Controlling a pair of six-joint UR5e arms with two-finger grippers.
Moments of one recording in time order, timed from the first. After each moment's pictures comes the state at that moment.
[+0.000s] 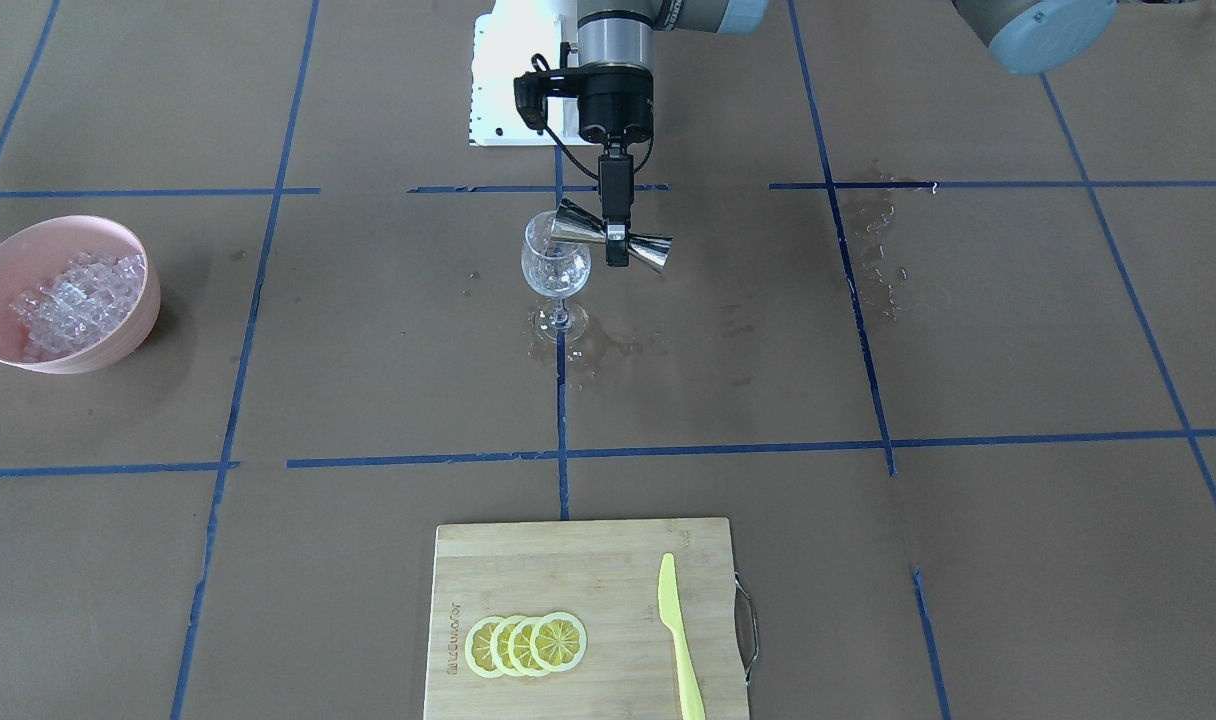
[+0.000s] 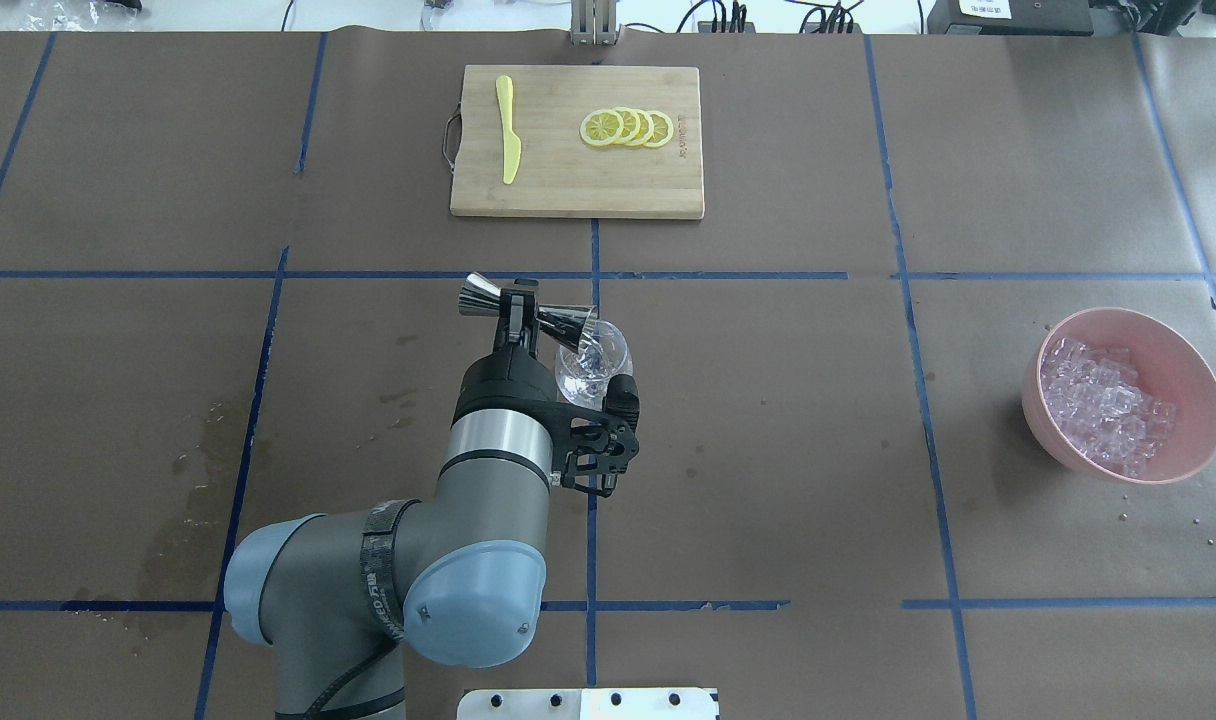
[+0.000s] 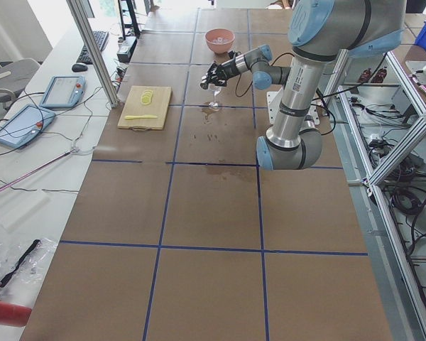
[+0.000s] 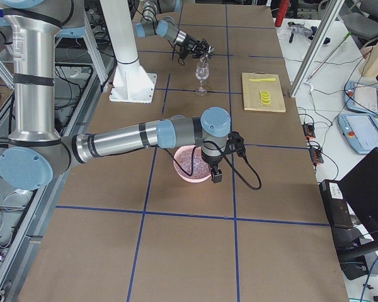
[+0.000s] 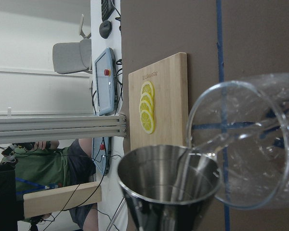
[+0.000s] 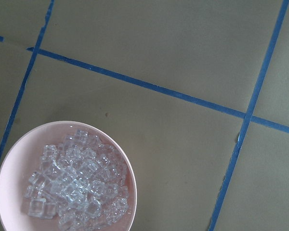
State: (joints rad) left arm -0.20 -2.20 -1.87 -1.65 -0.65 0.38; right arm 1.50 -1.64 1.89 -1.68 2.44 -0.16
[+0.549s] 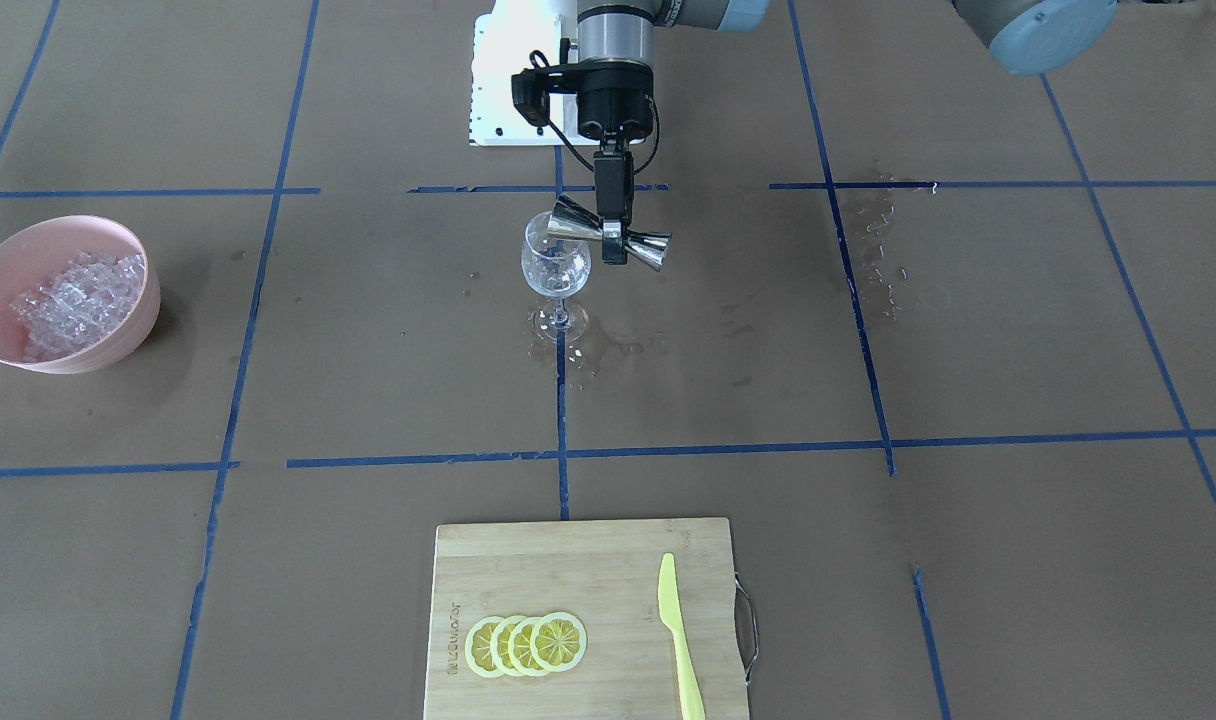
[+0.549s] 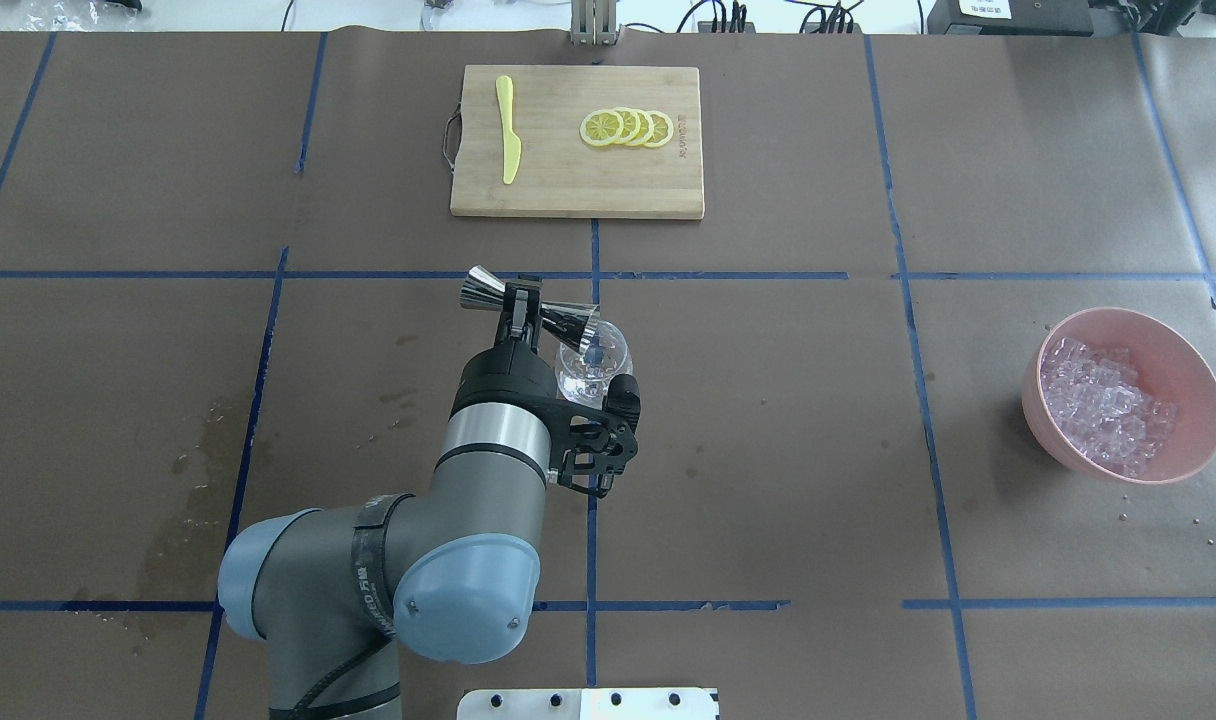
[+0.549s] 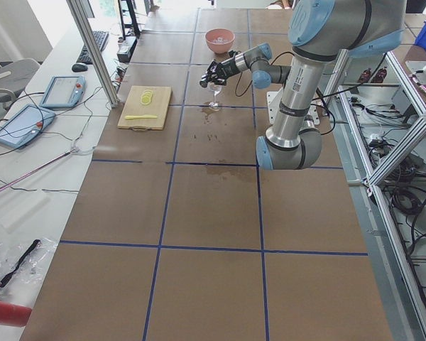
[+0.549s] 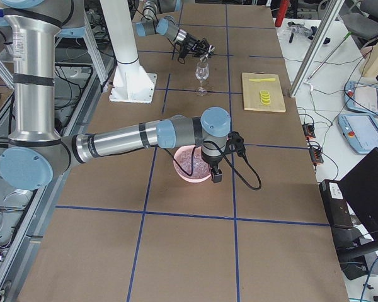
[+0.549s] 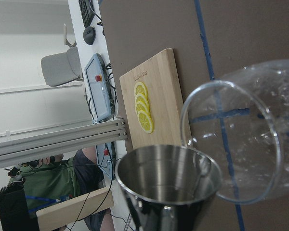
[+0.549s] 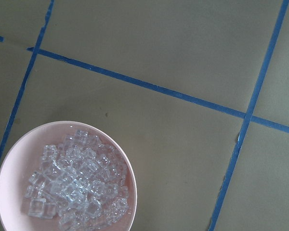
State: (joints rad) left arm -0.21 -2.19 -1.88 -1.71 -0.67 0.42; right arm 1.50 -1.64 1.89 -1.68 2.44 -0.15
